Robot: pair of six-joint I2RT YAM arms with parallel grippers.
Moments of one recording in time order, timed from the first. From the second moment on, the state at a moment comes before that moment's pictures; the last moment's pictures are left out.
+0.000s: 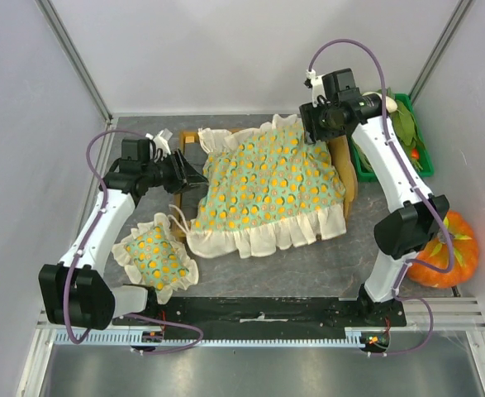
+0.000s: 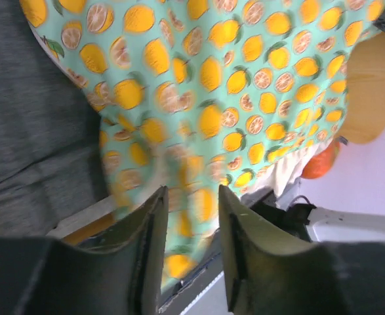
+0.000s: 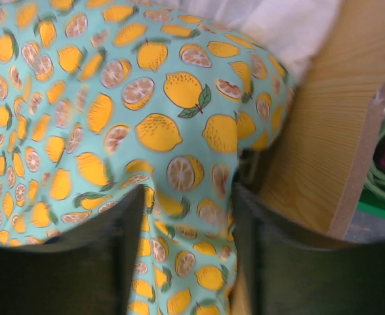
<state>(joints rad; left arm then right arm) -0.12 1.26 1.07 -0.49 0.68 -0.60 0.30 1.80 2.00 -1.03 -0.05 -0.01</state>
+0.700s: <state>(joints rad) -0.12 1.56 1.22 -0.38 0.54 -0.48 0.53 1.69 1.86 -0.85 -0.05 0.04</state>
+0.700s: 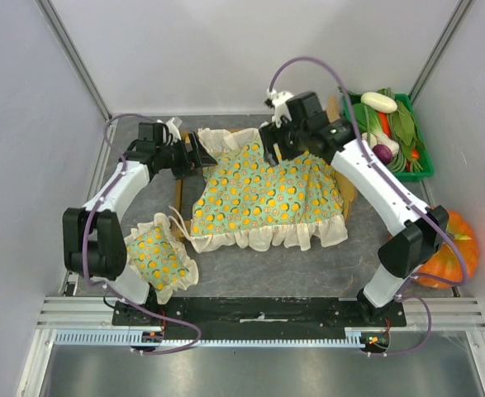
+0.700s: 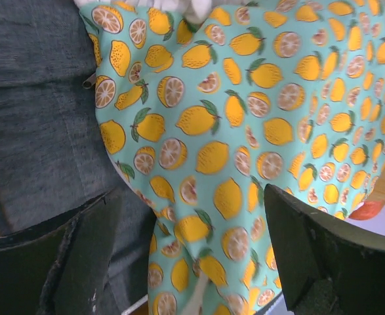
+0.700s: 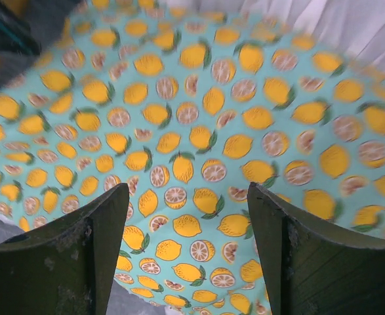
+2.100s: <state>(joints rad) -0.10 1.72 1.33 -0.50 0.36 -0.34 0.56 1.85 1.57 -0.62 -0.04 0.10</state>
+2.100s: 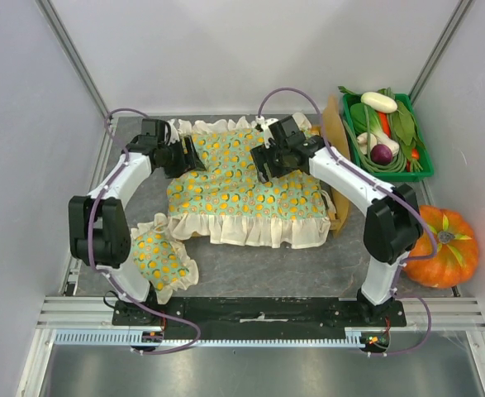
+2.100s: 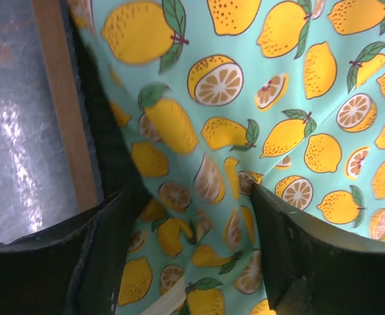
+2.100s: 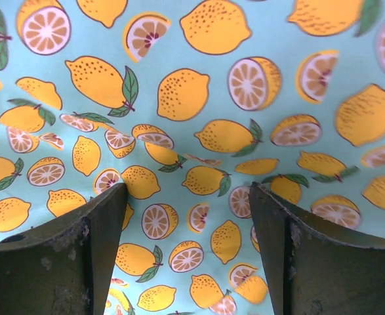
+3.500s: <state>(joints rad) -0.07 0.89 0.86 -0.90 -0.21 -0.72 0.43 1.59 1.39 -0.65 0.37 0.03</state>
